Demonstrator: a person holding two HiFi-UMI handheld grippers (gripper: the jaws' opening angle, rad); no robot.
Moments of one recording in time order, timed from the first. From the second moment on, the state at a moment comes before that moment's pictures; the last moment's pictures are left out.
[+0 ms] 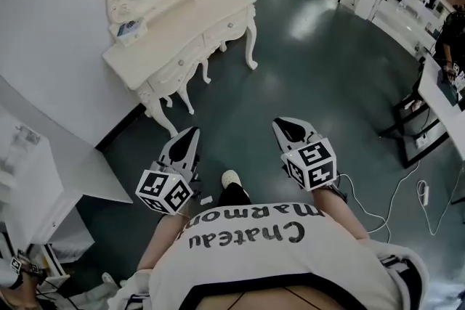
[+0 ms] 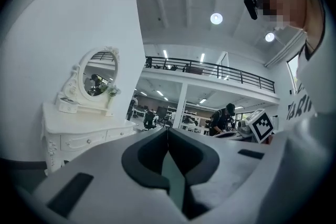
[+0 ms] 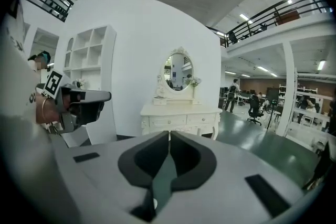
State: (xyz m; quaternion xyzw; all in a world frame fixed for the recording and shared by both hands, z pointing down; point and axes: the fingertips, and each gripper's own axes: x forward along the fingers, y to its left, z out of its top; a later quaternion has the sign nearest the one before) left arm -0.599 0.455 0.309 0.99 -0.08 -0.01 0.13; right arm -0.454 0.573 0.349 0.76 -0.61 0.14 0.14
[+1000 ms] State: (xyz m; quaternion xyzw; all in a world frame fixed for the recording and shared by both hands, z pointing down) left arm -0.451 0.220 0.274 0.99 -0.07 -0.03 0.12; right arm -0.306 0.320 0.306 0.76 -0.62 0.12 0.11
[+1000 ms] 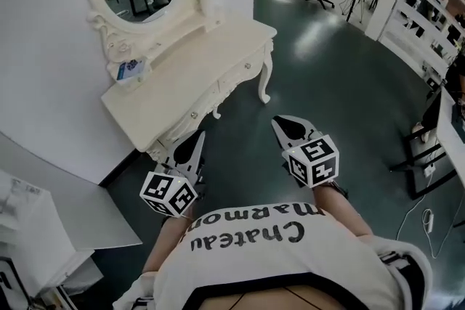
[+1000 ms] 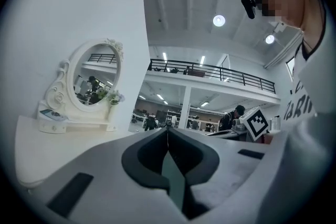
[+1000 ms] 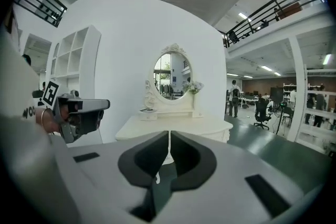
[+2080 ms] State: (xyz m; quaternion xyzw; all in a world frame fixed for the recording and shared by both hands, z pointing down) left arm -0.421 0.125 0.327 0.98 -0.15 -0.01 0.15; right arm -0.237 0.202 0.360 0.73 -0.65 0.16 0.11
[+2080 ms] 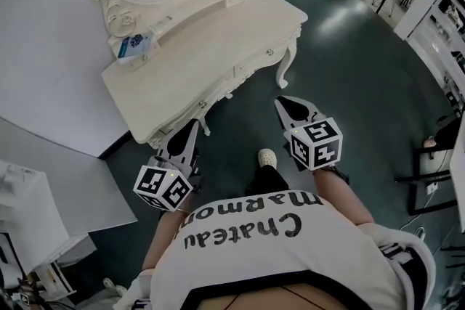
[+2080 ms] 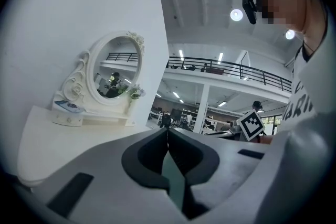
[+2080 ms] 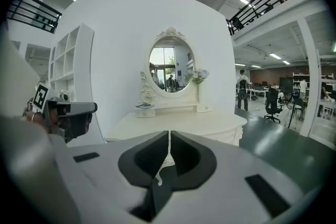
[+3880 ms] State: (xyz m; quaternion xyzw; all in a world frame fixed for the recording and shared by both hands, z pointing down) left arm -0.091 -0.072 0.346 0.97 -0.20 0.02 0.16; right arm 0.073 -0.035 0.383 0.66 -0.73 0.18 0.06
